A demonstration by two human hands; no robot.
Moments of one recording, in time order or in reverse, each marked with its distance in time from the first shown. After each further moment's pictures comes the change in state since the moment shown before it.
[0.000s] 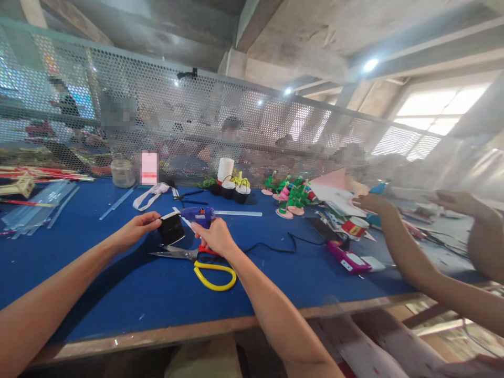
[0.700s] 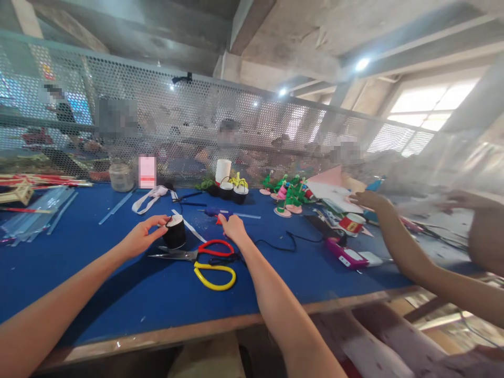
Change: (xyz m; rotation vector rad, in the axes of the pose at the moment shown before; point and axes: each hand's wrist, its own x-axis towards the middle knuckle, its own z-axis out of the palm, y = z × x) left_hand -0.001 -0.004 0.014 0.242 0.098 0.218; right_hand 0.046 0.052 -0.033 -0.290 0.290 0.164
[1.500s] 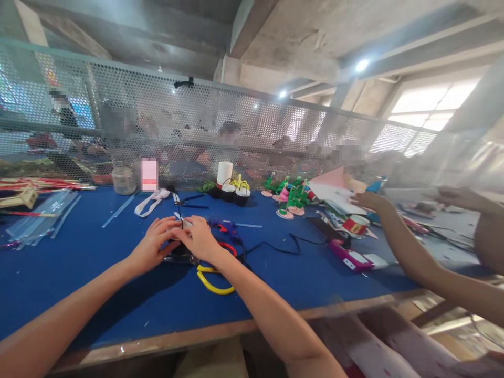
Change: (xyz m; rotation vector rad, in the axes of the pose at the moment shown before) left_hand -0.015 0.014 0.016 0.520 -0.012 0.320; right_hand -0.050 -0.053 0.041 -0.026 -0.089 -0.765
